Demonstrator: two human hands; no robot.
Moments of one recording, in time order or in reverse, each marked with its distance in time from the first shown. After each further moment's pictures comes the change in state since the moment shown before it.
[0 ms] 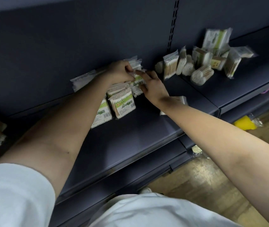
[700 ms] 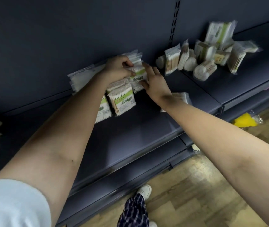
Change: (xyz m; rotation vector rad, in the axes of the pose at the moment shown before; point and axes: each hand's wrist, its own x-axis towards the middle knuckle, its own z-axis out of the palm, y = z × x) left_hand -0.008 -0.006 0.005 -0.160 0.046 0.005; right_hand -0.005 -0.005 -0.001 0.054 0.029 0.041
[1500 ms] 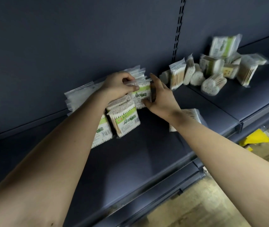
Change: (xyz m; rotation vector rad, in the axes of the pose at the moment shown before) left_hand 0.012 -0.016 0.004 0.006 0.065 0.061; right_hand 0.006 0.012 0.004 0.144 0.077 0.007
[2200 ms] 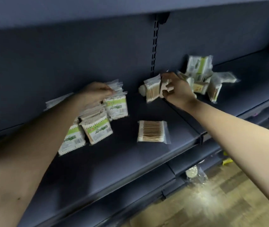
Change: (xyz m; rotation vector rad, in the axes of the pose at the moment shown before) left_hand 0.002 0.029 -0.010 -0.073 -0.083 -0.201; right_hand 0.028 0.048 -0.133 -0.160 -0.006 0.009
